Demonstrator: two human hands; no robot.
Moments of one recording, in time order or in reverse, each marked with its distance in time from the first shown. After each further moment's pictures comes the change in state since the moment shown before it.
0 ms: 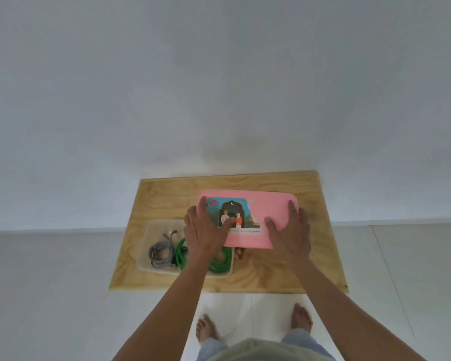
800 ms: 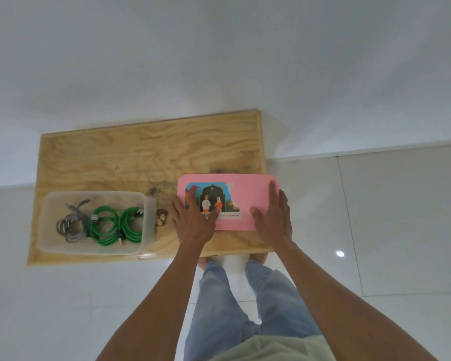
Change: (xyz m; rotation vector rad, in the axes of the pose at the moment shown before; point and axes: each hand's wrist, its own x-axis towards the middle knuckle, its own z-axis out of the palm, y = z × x) left_hand -0.052 0.068 0.197 0.207 -0.255 -0.191; right_hand 0.074 0.184 -0.043 -0.100 -0.263 0.085
